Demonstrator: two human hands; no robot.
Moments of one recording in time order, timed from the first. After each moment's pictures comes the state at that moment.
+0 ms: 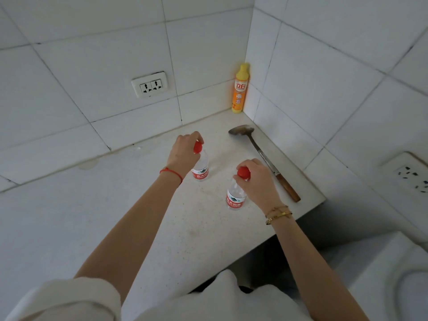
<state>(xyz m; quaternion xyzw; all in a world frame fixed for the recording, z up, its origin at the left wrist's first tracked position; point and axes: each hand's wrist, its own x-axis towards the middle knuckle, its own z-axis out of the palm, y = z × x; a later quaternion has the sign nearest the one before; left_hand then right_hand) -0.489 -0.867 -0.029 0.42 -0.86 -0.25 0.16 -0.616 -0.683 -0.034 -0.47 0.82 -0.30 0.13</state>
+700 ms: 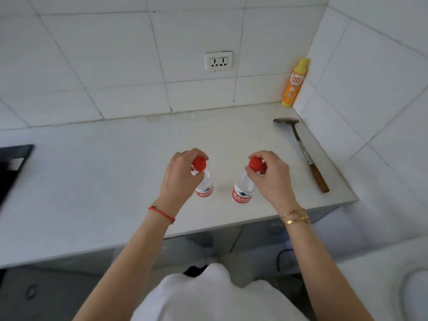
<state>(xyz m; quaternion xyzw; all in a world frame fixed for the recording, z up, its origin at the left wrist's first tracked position) -0.306 -0.646 -0.016 0.50 -0.78 -0.22 0.30 -0.524 -0.586 -0.020 -0.59 0.69 -0.40 0.13</state>
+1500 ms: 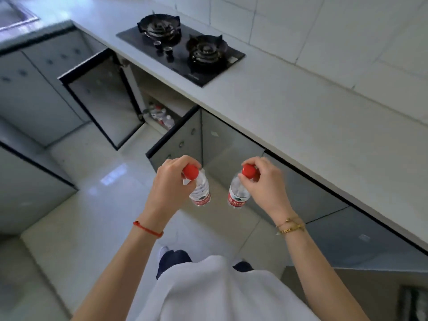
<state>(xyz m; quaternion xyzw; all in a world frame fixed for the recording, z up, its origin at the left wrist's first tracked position) -0.055 -0.183 -0.020 0.80 -0.47 -0.11 0.34 -0.236 -0.327 -0.036 -0.83 0.39 -0.25 0.32</state>
